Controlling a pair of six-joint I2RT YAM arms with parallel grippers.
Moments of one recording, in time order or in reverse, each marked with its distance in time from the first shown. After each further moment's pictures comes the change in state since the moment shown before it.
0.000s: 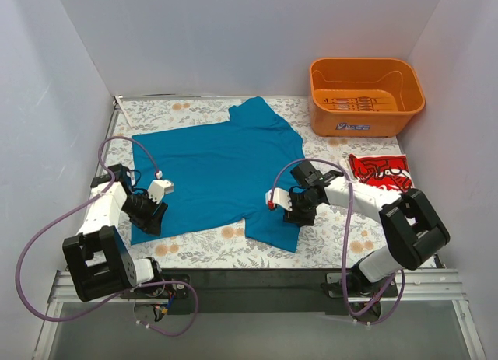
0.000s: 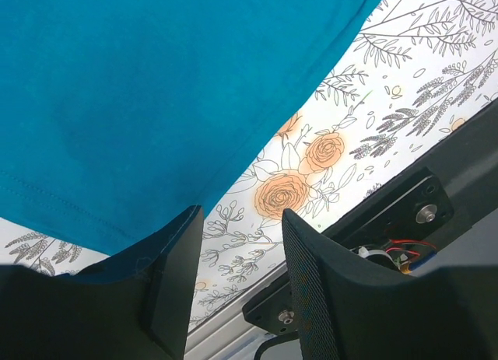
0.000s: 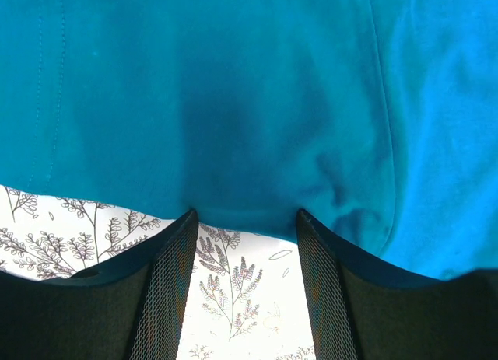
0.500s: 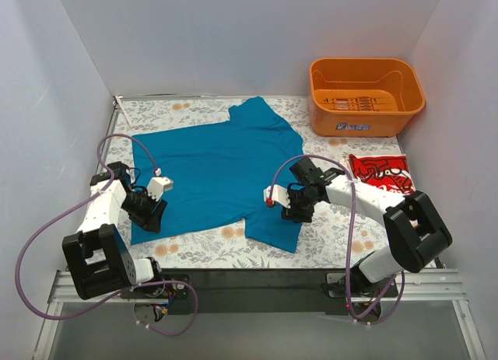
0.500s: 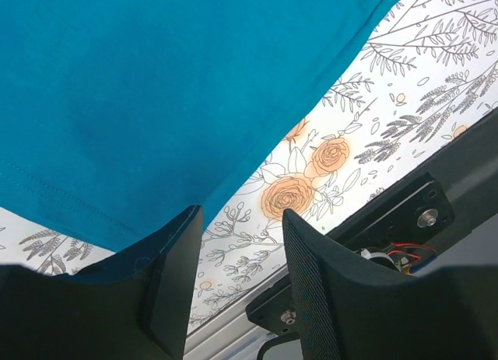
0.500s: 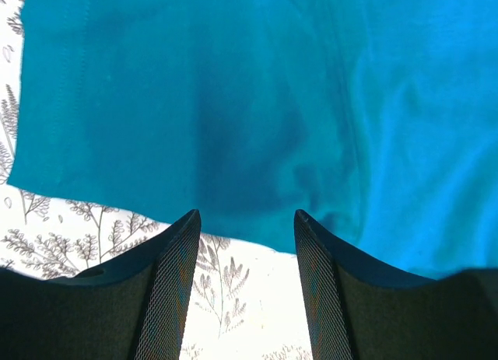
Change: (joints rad) left arm 0.002 0.010 0.021 0.005 -0.003 -0.019; right arm 0.010 -0.052 0.030 -0.013 -0.029 -0.008
